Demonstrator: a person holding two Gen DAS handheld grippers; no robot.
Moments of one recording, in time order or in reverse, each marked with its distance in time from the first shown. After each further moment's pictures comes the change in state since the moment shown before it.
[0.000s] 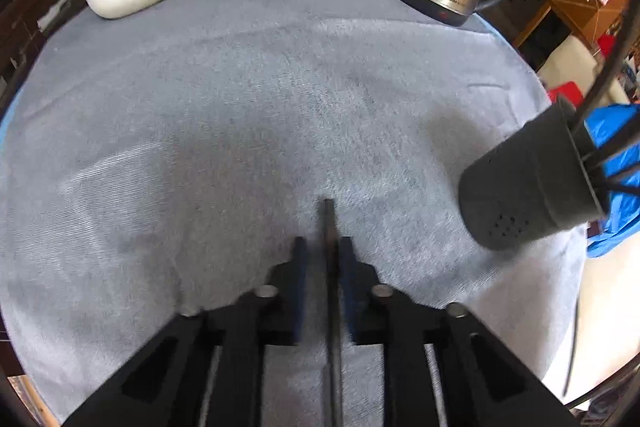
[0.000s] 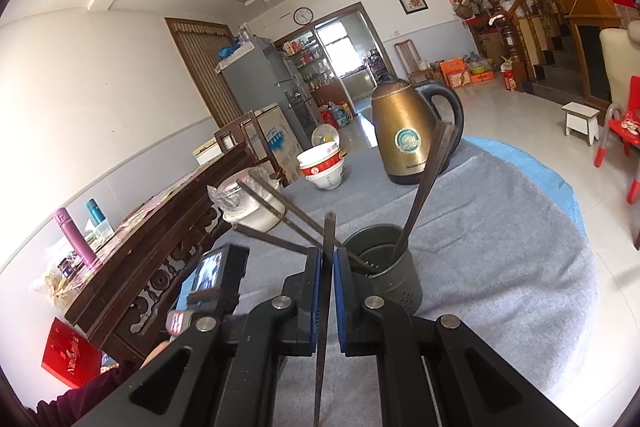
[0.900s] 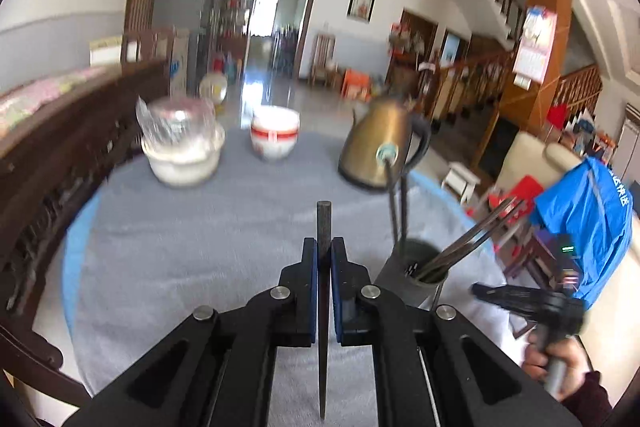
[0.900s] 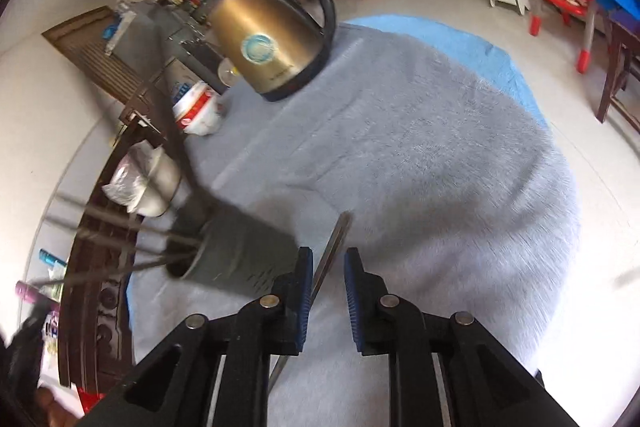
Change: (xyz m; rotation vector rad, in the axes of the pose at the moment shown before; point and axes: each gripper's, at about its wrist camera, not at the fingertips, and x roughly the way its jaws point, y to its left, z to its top) left arm -0.207 -0.017 -0.064 0.070 -0.629 -0.046; right arm 0.095 -0.146 -0.004 0.356 0.350 -0.208
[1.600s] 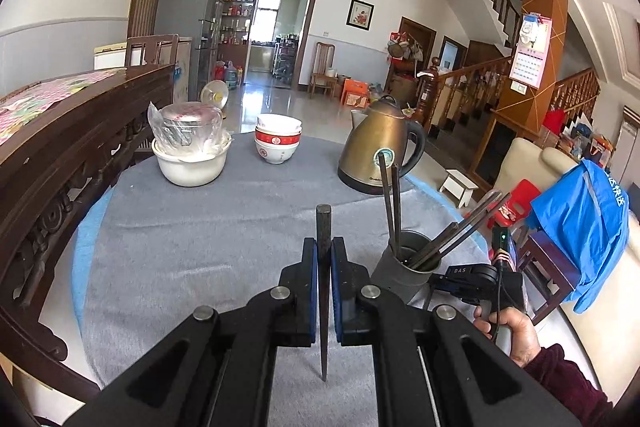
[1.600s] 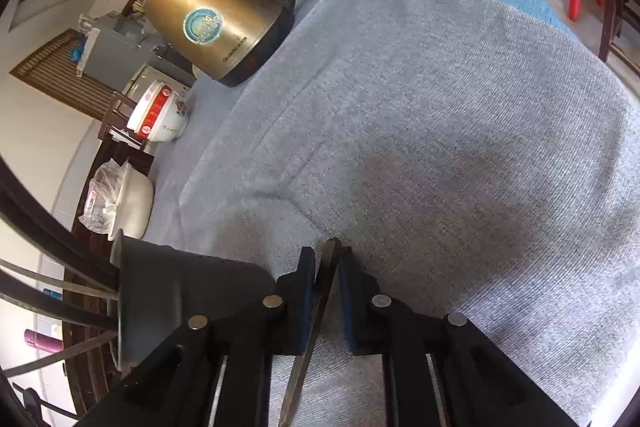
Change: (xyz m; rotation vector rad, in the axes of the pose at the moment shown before) left arm -0.023 0.003 -0.012 -0.007 -0.008 0.004; right arm 0.069 -0.013 0.011 0.138 0.059 -0.003
